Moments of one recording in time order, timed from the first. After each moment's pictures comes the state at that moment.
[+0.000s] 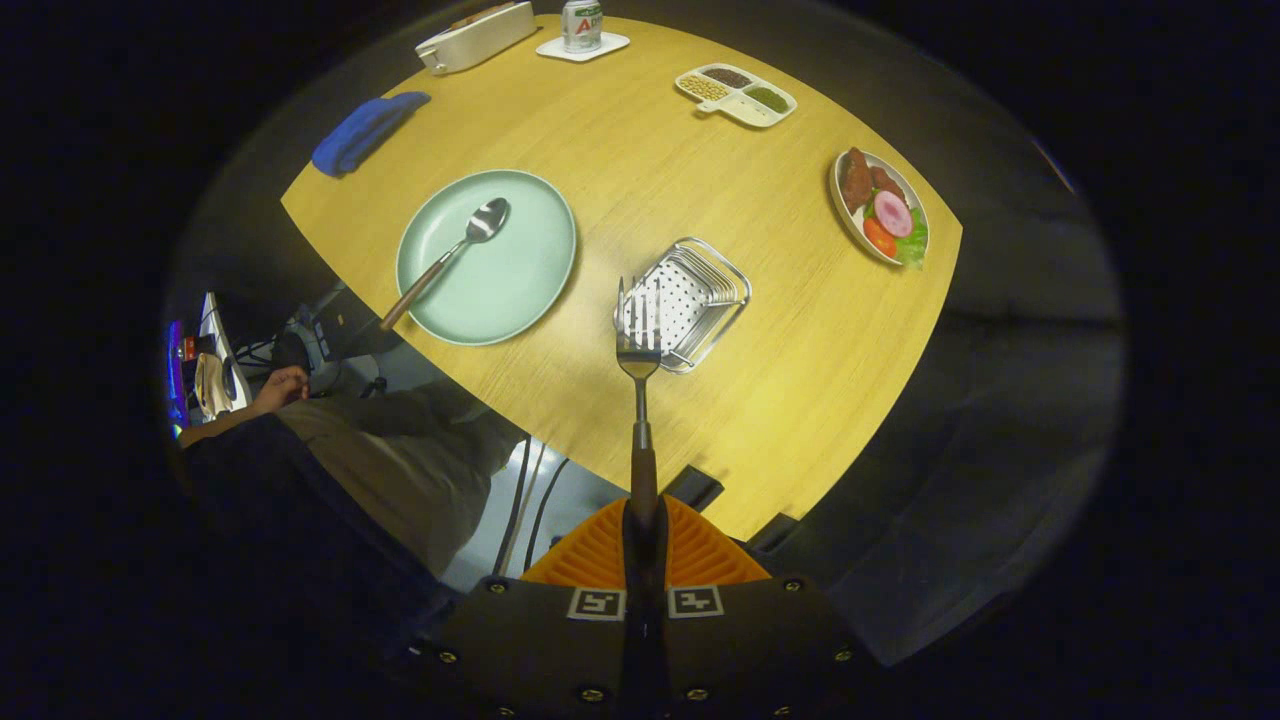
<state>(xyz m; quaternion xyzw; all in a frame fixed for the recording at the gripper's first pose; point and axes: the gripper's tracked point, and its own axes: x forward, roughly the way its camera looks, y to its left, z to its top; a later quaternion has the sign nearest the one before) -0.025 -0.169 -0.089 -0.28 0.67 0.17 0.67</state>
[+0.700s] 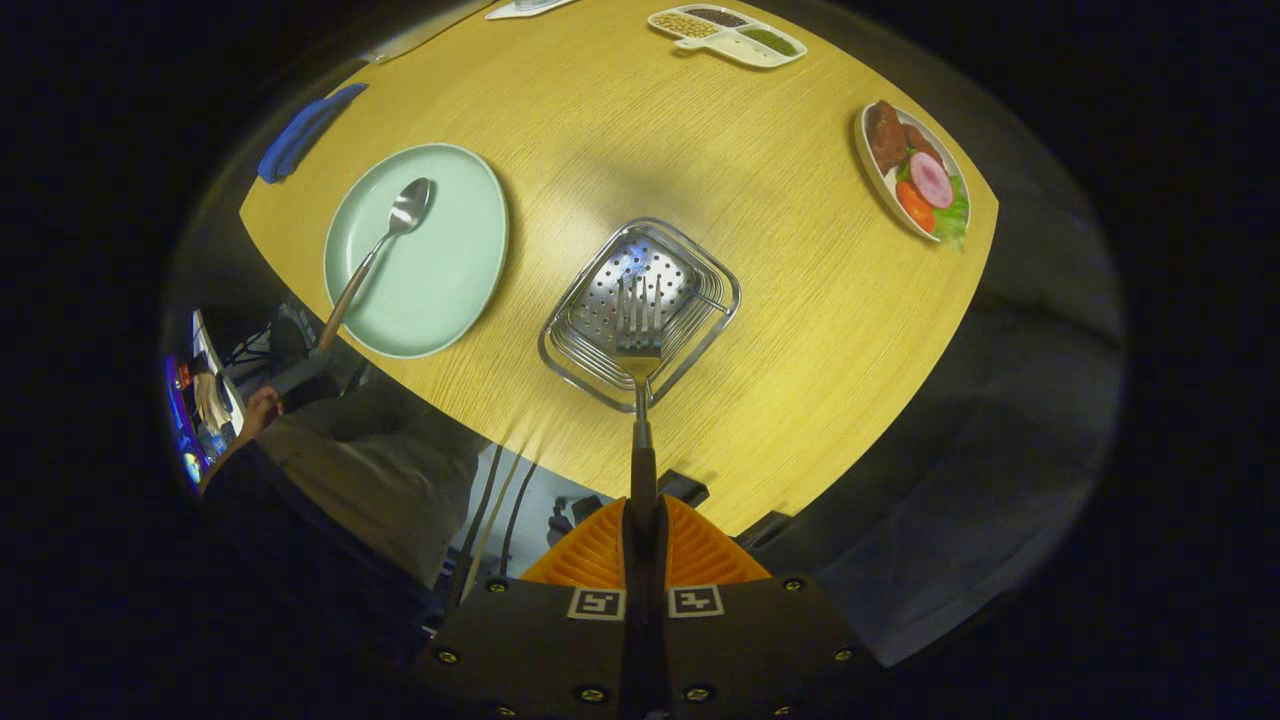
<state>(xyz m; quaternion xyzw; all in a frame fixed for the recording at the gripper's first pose) 0.026 -0.163 -0.141 -0.29 0.74 0.15 0.59</state>
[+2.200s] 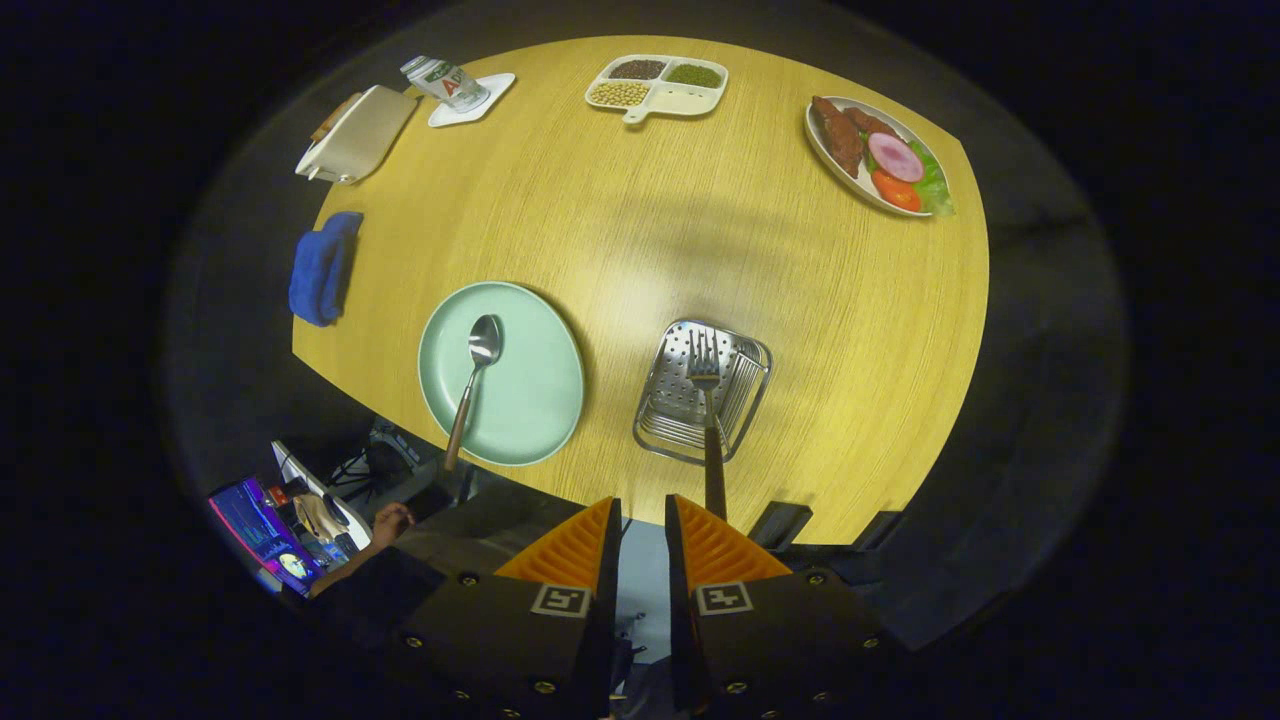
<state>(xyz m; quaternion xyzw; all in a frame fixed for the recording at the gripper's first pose) 0.025 -0.092 -0.100 -0.06 0.71 0.16 0.69</state>
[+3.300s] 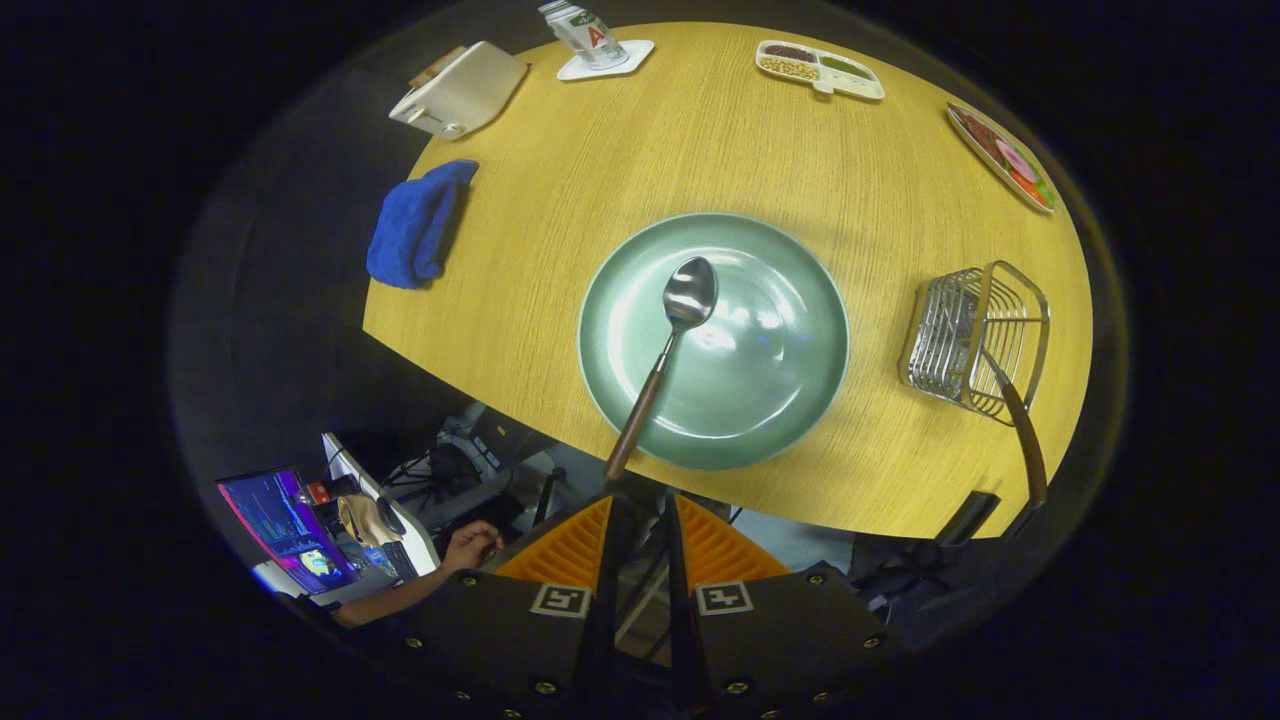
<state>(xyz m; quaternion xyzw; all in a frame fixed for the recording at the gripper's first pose) -0.064 0.076 -0.160 -0.01 0.69 0.24 0.68</state>
